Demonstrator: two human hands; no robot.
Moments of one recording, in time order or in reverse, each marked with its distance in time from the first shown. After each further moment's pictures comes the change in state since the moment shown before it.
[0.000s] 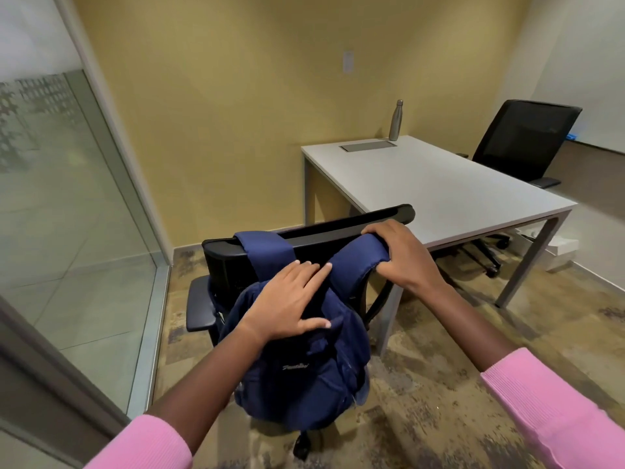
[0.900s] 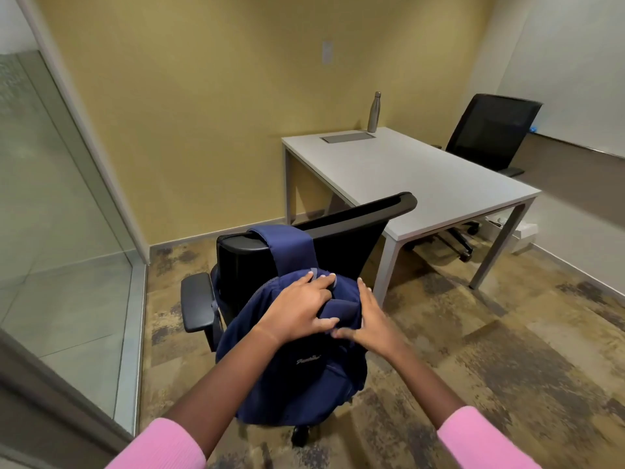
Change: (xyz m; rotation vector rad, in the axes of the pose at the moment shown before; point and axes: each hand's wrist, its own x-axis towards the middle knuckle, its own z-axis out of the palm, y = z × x) left_hand -0.013 -0.006 0.007 -0.284 -0.097 0.054; right_hand -0.076 -0.015 0.121 0.272 -0.311 0.462
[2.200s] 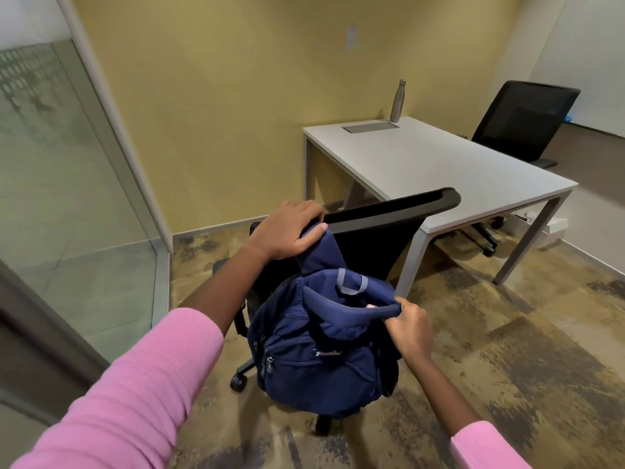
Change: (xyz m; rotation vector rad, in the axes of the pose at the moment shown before) left_hand -0.003 -0.105 -0.079 0.048 0.291 0.053; right_hand -0.011 -0.032 0.044 0.019 0.483 0.234
